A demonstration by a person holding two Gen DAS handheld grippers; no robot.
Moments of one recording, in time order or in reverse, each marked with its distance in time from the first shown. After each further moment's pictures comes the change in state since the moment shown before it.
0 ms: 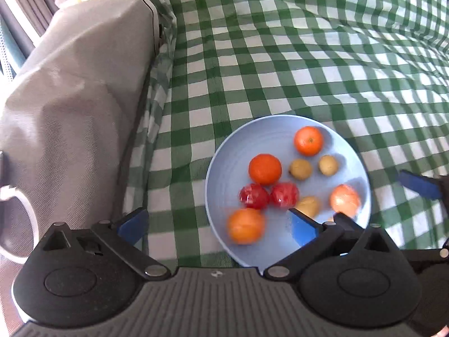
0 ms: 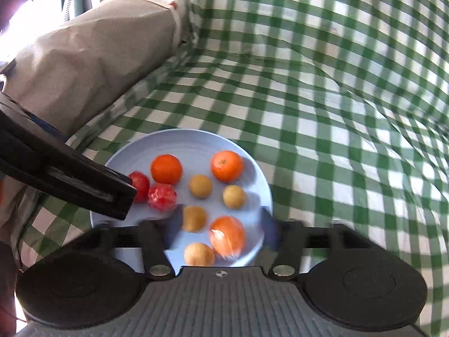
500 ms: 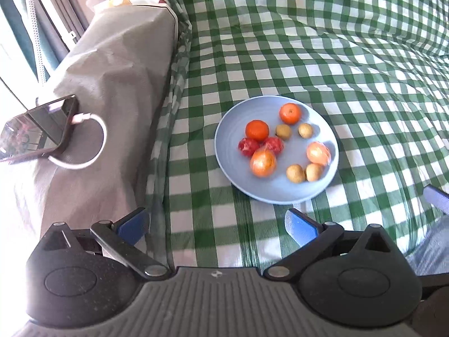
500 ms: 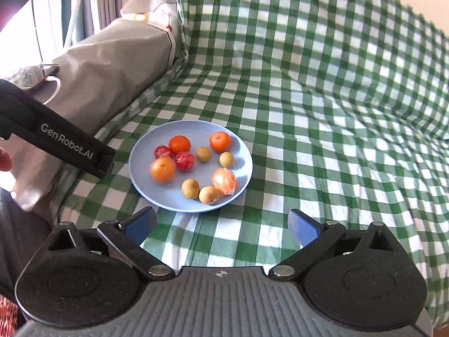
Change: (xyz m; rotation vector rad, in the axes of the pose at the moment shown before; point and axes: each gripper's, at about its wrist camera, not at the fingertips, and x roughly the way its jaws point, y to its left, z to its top) left arm -0.090 0.003 -0.075 -0.028 -0.046 0.013; right arm -0.116 0.023 -0.063 0.036 -0.072 -0.072
